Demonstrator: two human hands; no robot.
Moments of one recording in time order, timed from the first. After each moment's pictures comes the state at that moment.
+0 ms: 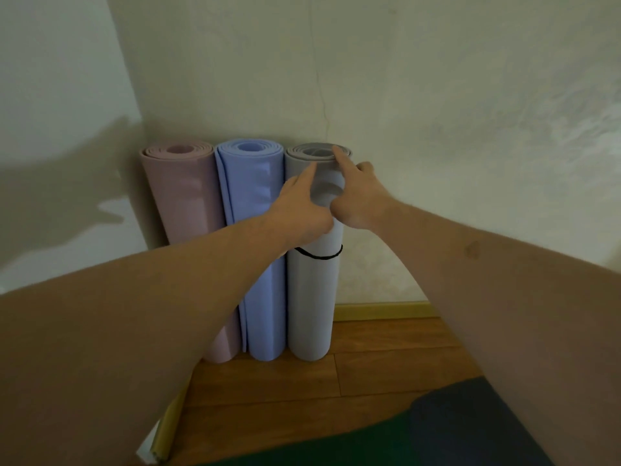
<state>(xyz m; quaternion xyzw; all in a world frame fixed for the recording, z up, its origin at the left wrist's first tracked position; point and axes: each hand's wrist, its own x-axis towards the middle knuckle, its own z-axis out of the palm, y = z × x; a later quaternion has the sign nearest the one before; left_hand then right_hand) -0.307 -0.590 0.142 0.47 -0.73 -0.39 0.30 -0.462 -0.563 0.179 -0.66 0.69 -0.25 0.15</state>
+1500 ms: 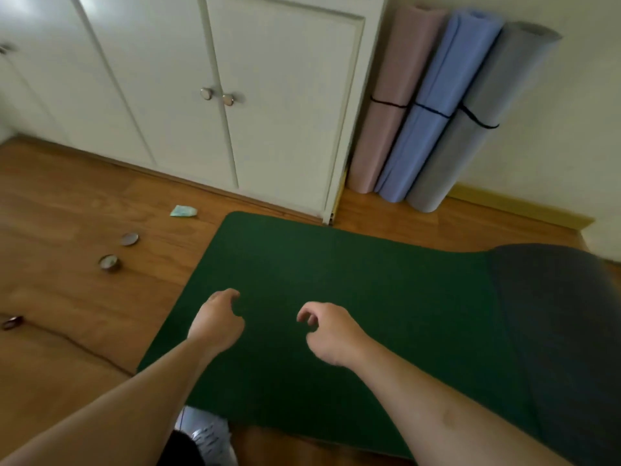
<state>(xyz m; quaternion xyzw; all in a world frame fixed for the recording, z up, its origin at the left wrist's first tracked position) 0.142 0.011 -0.087 0.80 -0.48 -0.35 0.11 -0.094 -0.010 -0.036 -0.66 0.59 0.03 0.47</state>
